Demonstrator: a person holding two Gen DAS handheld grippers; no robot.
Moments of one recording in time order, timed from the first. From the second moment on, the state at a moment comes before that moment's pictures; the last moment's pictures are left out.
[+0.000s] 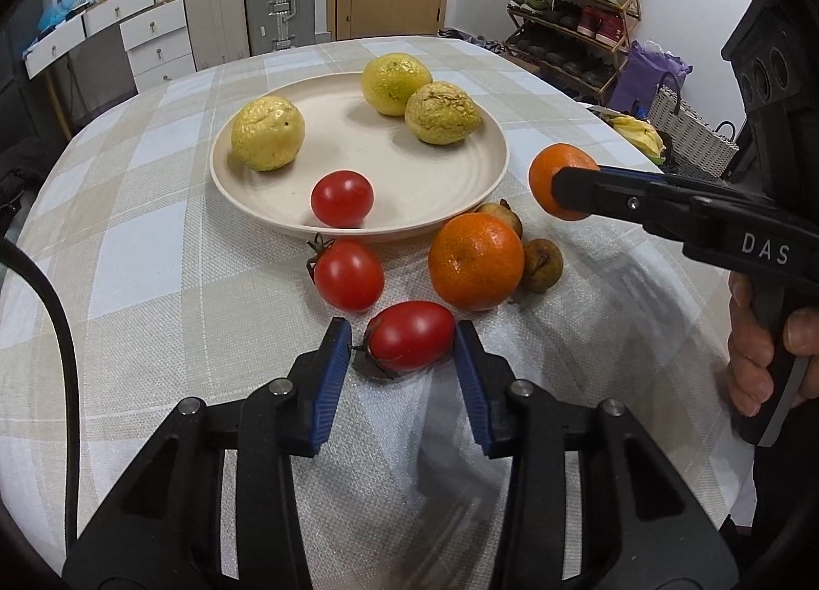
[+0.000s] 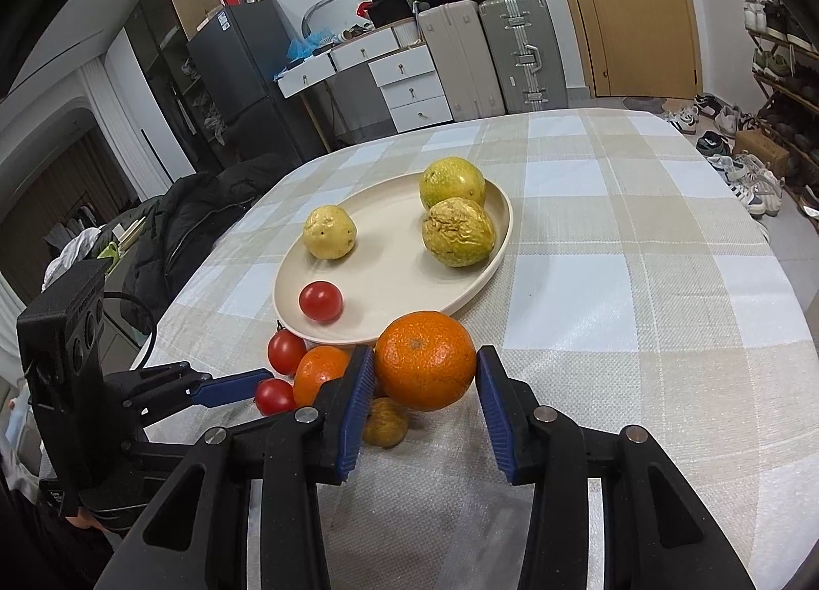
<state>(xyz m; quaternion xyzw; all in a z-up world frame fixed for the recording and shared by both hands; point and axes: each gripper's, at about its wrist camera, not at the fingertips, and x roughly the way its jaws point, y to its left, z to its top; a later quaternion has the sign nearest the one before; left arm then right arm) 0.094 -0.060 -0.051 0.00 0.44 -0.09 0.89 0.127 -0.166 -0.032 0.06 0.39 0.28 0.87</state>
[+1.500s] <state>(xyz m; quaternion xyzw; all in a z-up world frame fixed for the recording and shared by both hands) 0.103 -0.016 -0.009 -0.06 0.35 -0.05 0.93 0.125 -0.159 -0.017 0.05 0.36 0.28 0.89</state>
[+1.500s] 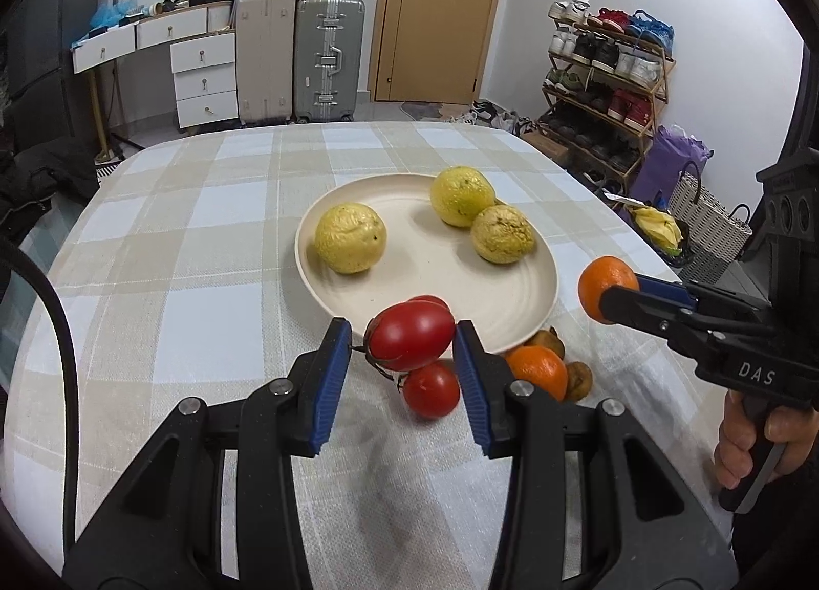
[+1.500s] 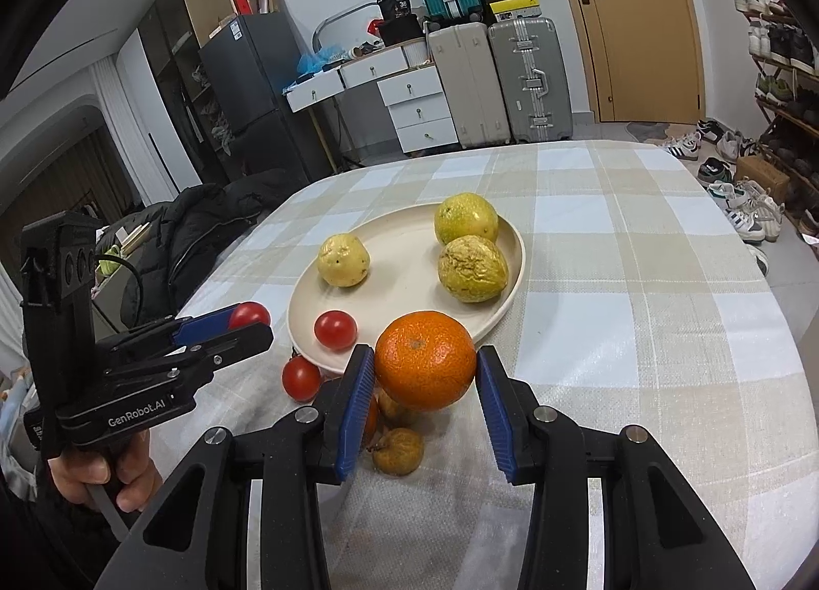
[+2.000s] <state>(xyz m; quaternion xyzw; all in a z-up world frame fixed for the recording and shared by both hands) 0.132 -0.021 -0.009 -0.04 0.35 -0.04 0.94 0.143 -0.146 -0.010 0.04 0.35 0.28 0.89</state>
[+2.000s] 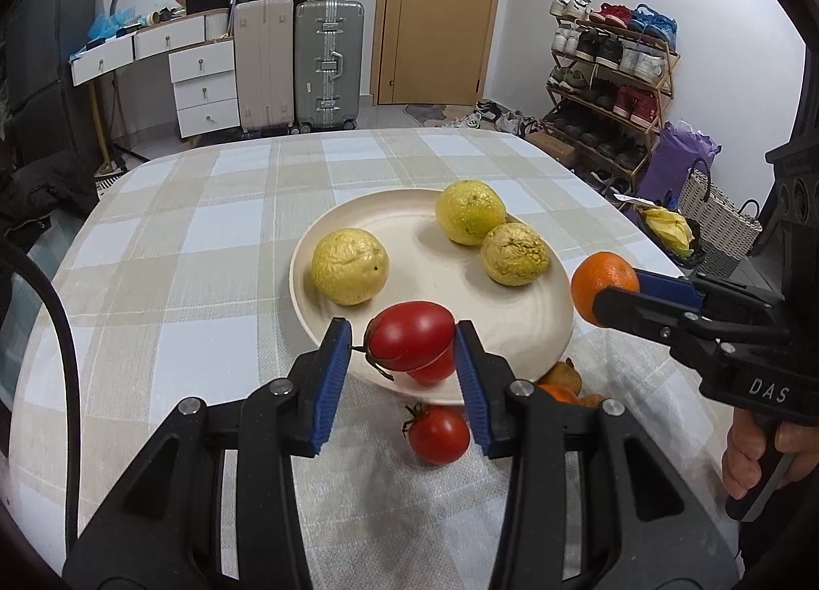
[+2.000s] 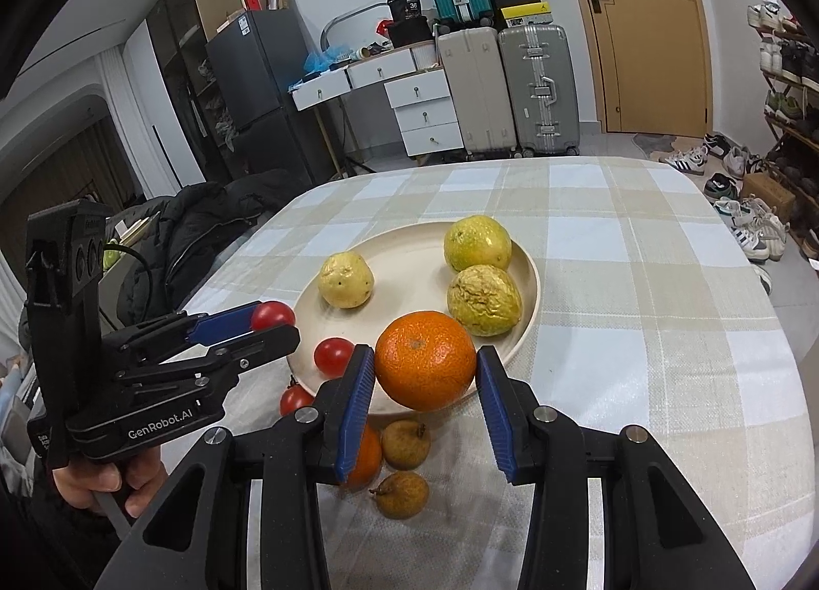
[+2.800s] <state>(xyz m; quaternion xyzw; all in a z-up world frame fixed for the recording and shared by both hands) 0.174 -0.021 -0.028 -0.03 0.37 -0.03 0.93 0.172 -0.134 -0.027 0.04 0.38 0.28 0.88</state>
